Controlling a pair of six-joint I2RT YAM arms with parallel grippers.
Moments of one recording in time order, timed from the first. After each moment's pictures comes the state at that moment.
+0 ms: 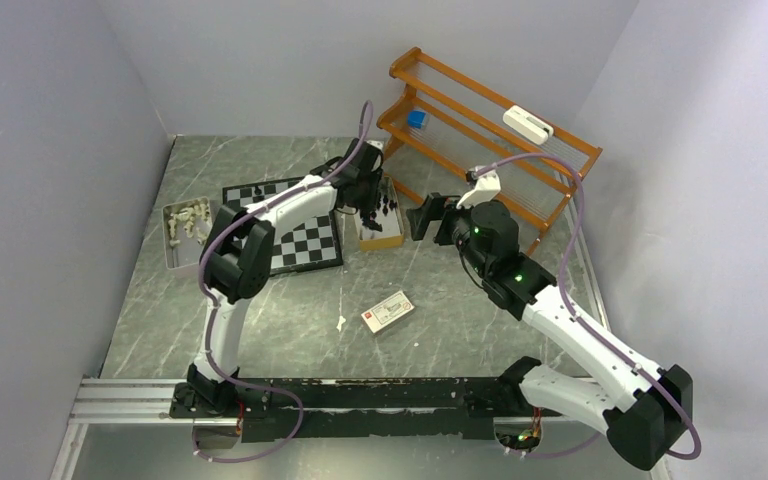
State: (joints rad) left arm -0.62 2.13 1.73 -0.41 -0.14 -0.29; right arm 0.62 0.99 0.82 -0.04 0.22 0.38
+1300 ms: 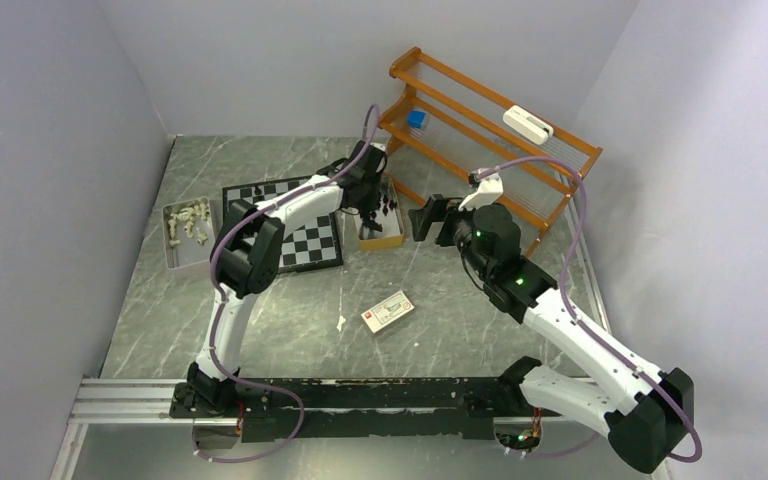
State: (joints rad) left arm -0.62 2.22 1.79 -0.42 -0.18 -0.28; right arm 0.62 0.97 0.79 -0.02 0.24 0.38
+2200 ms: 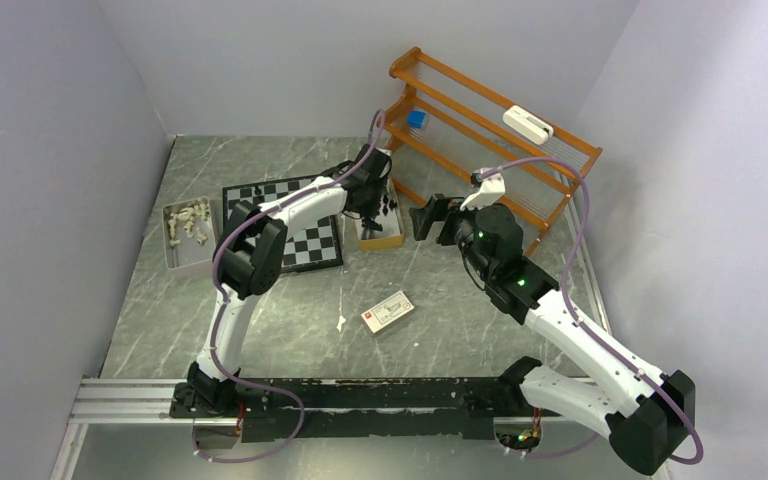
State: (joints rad) left arm -0.64 2.23 1.79 -0.47 -0.18 -0.28; right arm 0.62 0.96 0.79 -0.01 0.24 0.37
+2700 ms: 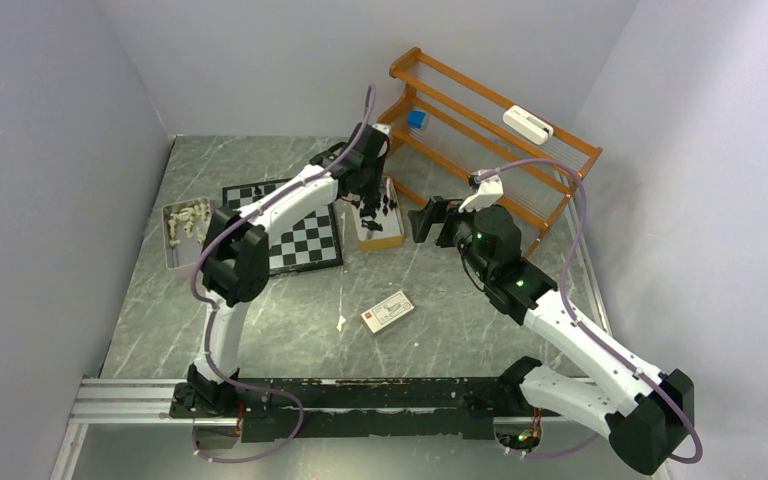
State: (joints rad) left arm -0.65 2.14 1.86 -0.53 -0.18 -0.28; right arm 0.62 0.96 0.77 0.00 0.23 0.37
